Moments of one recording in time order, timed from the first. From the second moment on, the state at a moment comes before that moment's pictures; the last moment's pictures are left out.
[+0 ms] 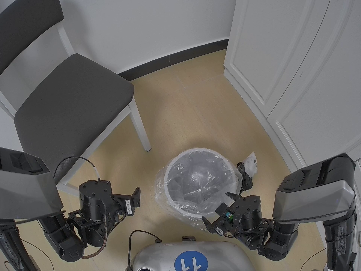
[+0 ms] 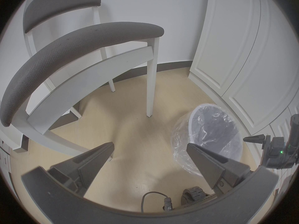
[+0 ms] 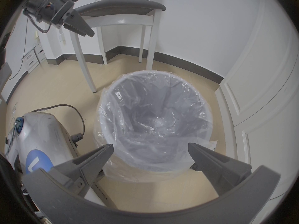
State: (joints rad) left arm -0.59 2.03 -0.27 -1.35 0.49 -0.25; right arm 0.75 2.36 -0.49 -1.43 -0.36 -0.38
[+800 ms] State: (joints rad) left arm -0.60 2.05 -0.26 -1.41 0.49 -0.24; right arm 0.81 2.35 -0.59 -1.39 -0.29 -0.17
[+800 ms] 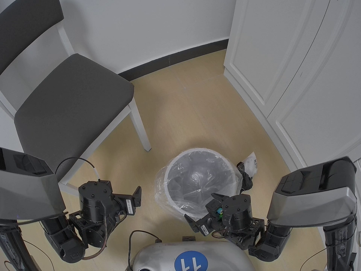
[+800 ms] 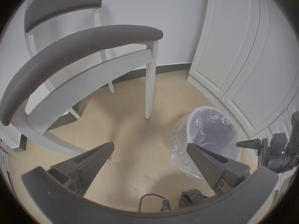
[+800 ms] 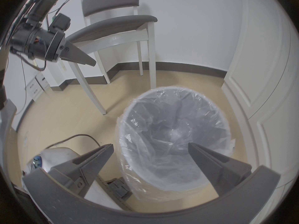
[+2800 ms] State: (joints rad) left arm -0.60 2.08 -0.26 -1.45 0.49 -0.24; right arm 0.68 2.37 -0.76 -1.08 0.02 0.11
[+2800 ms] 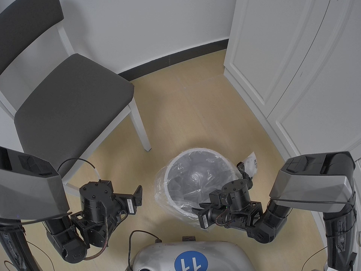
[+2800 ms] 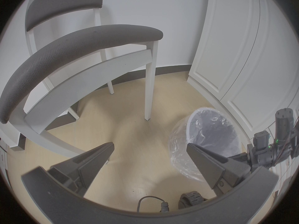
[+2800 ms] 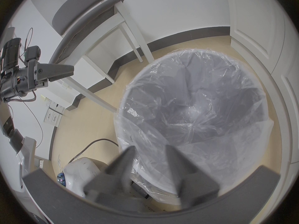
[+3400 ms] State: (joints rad) left arm -0.60 2.09 -0.25 -1.46 0.49 -0.24; right arm 0.72 2.35 -0.68 -1.15 0.01 0.01
